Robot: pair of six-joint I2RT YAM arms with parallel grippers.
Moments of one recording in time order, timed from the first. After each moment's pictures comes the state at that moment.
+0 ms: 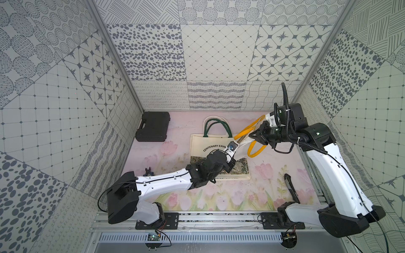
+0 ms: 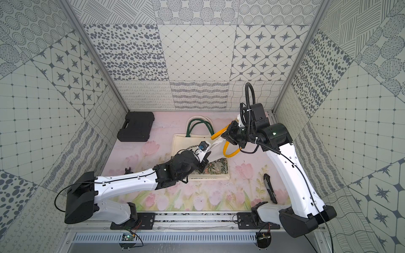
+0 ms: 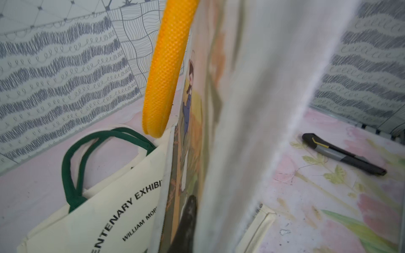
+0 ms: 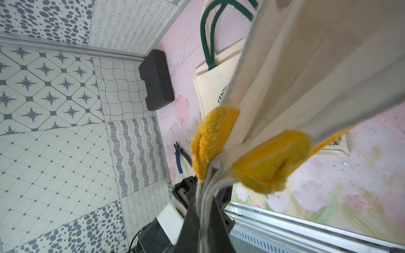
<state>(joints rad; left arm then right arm) -1.13 1.40 0.91 0.16 -0.33 -0.03 0.40 1.29 1.71 -1.21 -0.35 0.94</state>
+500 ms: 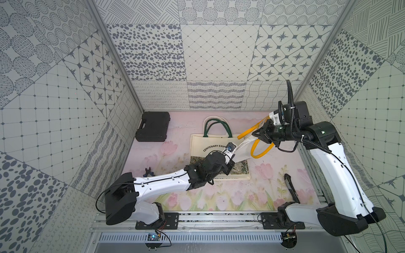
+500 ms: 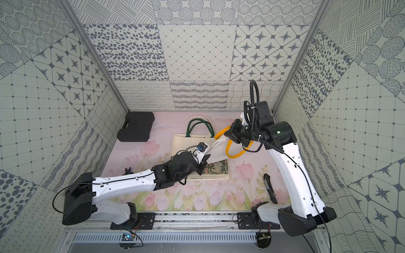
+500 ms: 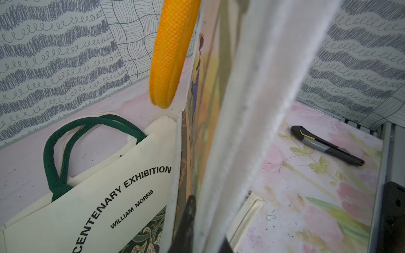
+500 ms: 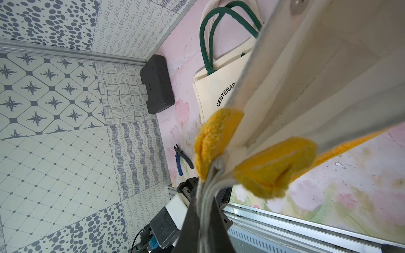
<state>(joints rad) -1.12 1.38 0.89 0.12 -0.27 -0.10 0.35 1.30 1.77 -1.26 -0.36 0.91</state>
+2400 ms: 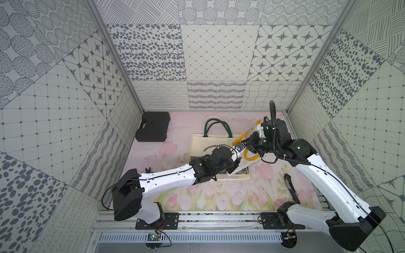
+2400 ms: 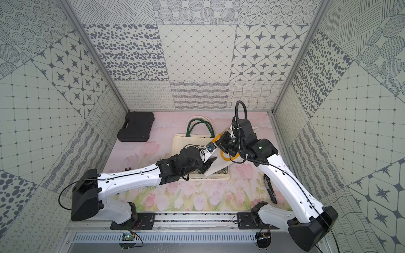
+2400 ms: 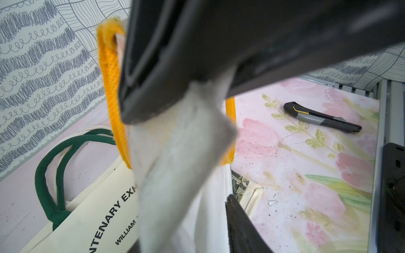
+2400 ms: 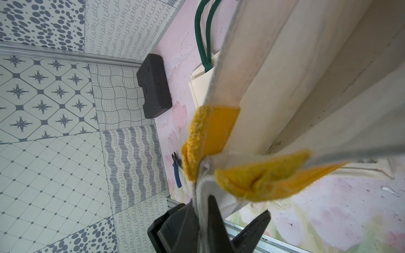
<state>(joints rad) -1.12 1.45 1.04 -0.02 -0.19 0.08 0.54 1.15 1.27 -0.82 -0.26 1.09</state>
